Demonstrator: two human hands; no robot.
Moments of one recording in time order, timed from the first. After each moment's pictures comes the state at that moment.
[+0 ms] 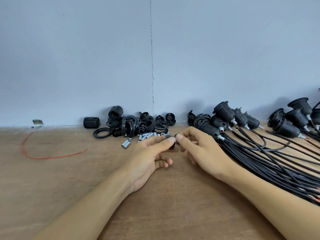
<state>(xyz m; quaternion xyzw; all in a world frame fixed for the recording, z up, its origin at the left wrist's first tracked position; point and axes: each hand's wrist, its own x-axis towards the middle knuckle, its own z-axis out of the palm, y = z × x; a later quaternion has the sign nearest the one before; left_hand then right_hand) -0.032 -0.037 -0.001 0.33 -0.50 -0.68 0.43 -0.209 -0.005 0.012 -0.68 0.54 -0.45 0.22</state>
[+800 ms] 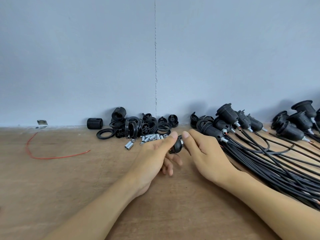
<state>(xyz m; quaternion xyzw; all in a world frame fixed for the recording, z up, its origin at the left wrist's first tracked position) -0.034 -0.026 0.005 0.36 -0.61 -0.58 0.39 -0.203 -0.004 0.008 -0.72 0.51 -0.46 0.10</state>
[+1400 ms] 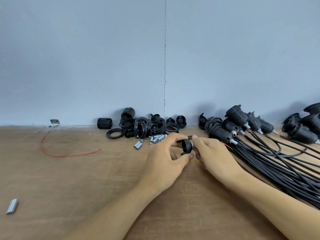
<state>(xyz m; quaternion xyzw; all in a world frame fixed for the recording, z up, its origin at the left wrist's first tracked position) -0.036 -0.027 -0.011 0.40 -0.74 -0.29 0.46 -0.196 -0.008 0.009 -0.61 0.61 -0.43 0.25</state>
